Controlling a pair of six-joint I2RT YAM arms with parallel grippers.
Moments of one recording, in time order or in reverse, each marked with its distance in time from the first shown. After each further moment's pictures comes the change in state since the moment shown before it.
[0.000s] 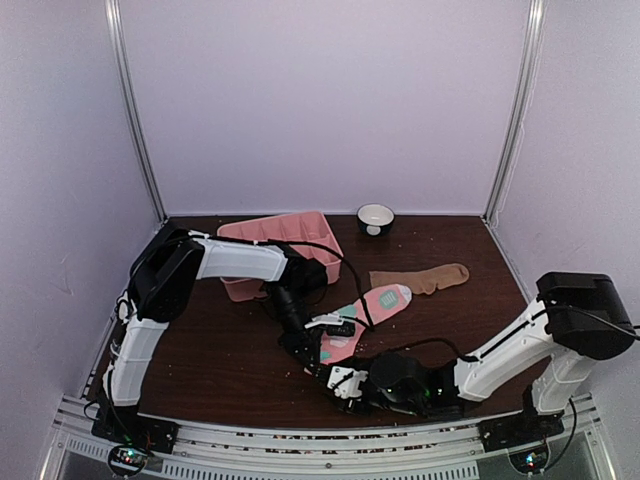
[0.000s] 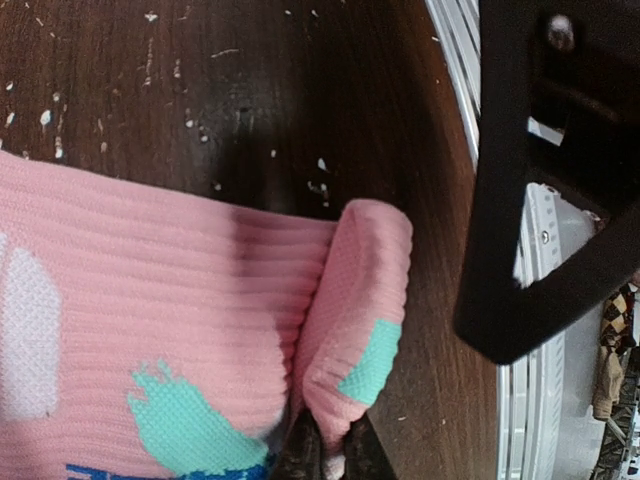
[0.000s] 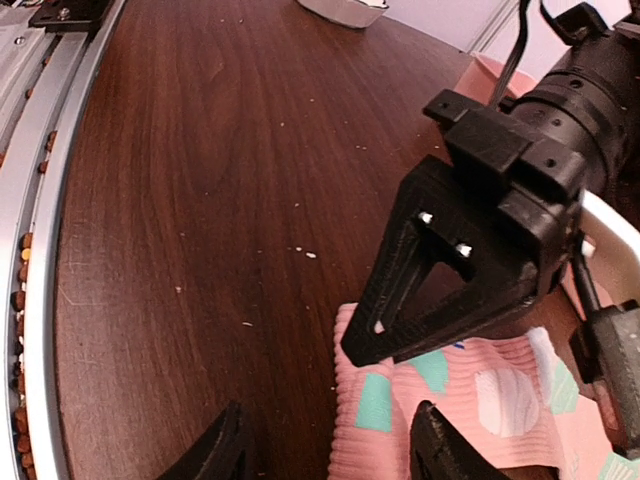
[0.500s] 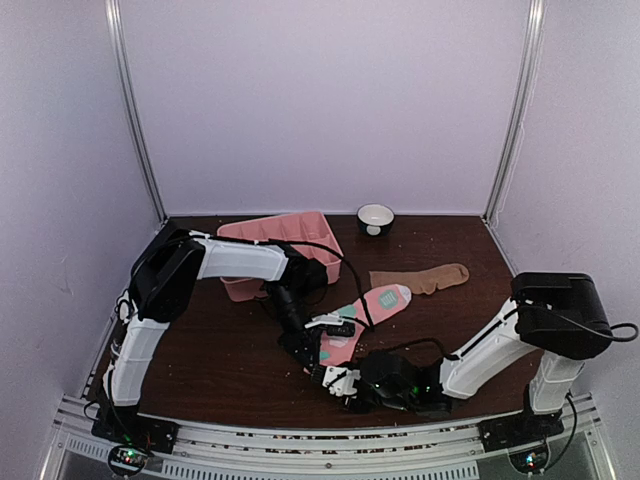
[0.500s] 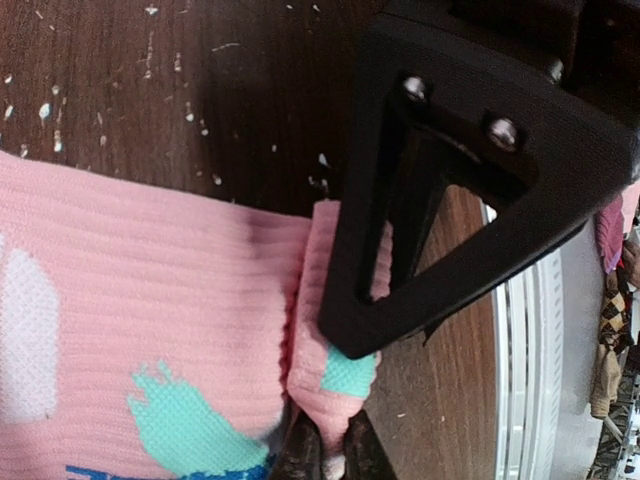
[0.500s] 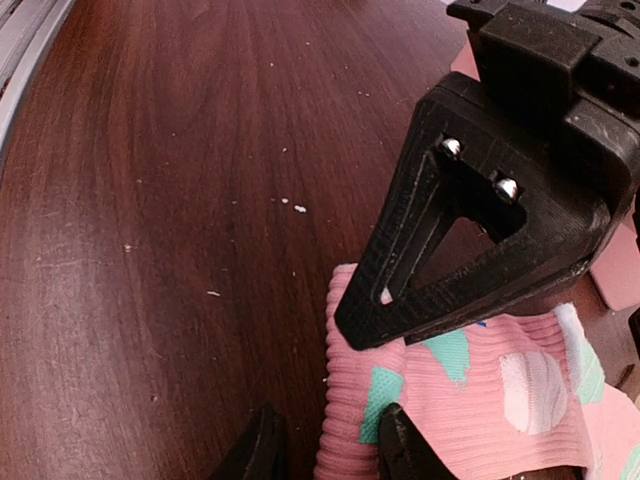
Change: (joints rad) left arm 0.000 0.006 0.011 -0.016 -0.006 0.002; right arm -0.056 0.129 0.042 0.013 -0.042 -0.041
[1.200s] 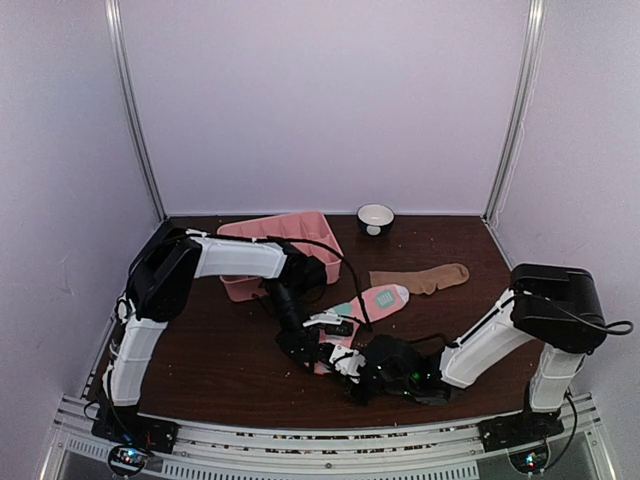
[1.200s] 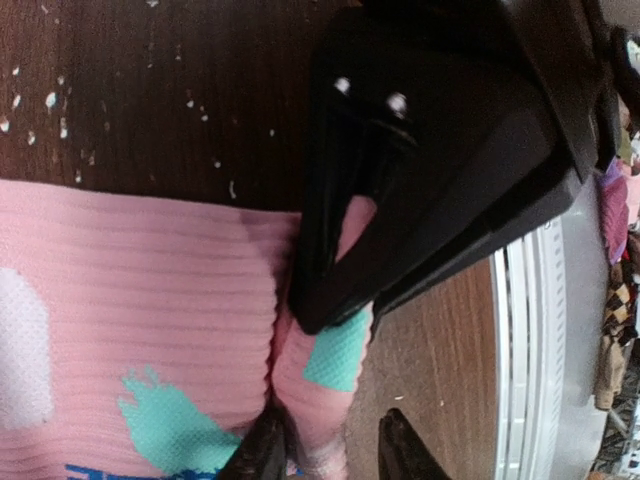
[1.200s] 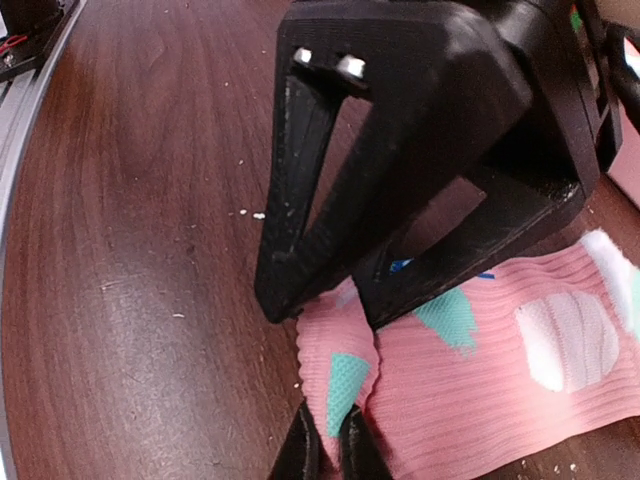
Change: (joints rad) left arm 0.003 -0.013 0.006 -0.017 -0.042 0.014; right arm -0.094 0.013 0.003 0.006 -0.177 0.236
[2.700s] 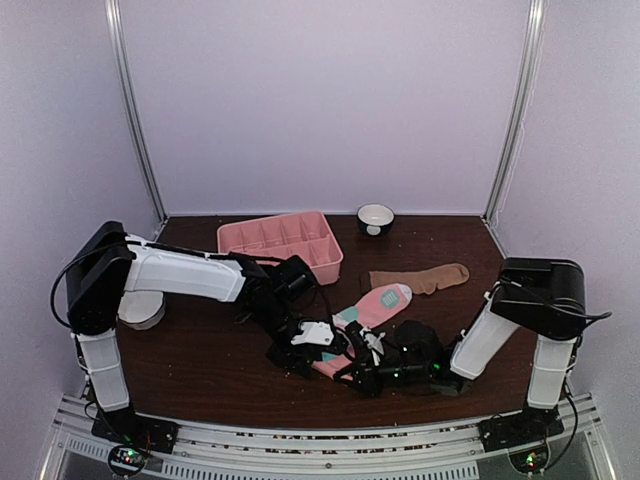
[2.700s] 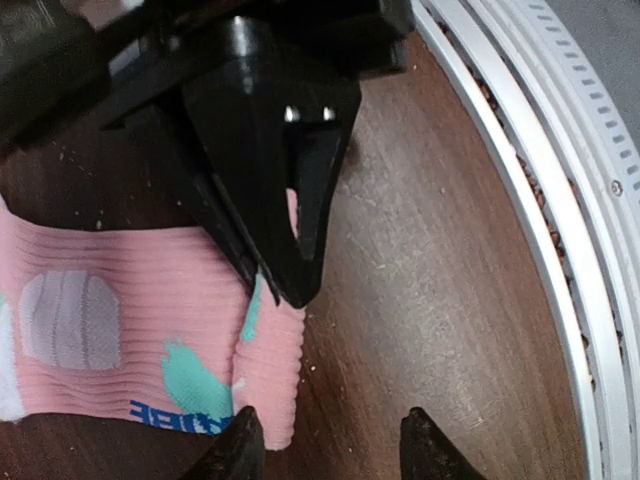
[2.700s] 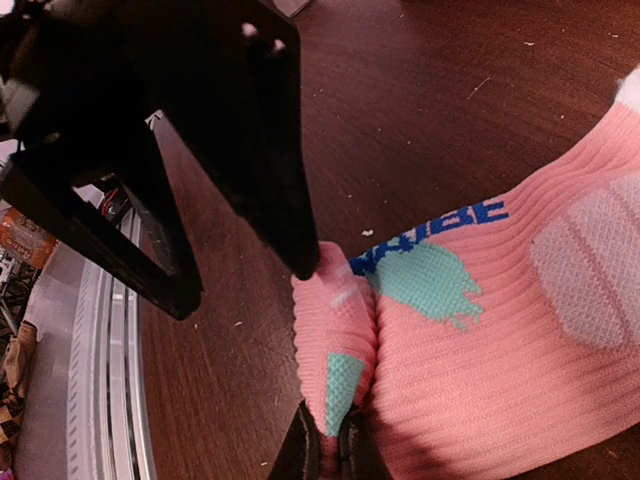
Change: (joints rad) left arm -0.107 -0.408 -0.475 0.557 -0.182 0.019; right arm -0.196 0.075 -0.135 0.307 -0.431 0.551
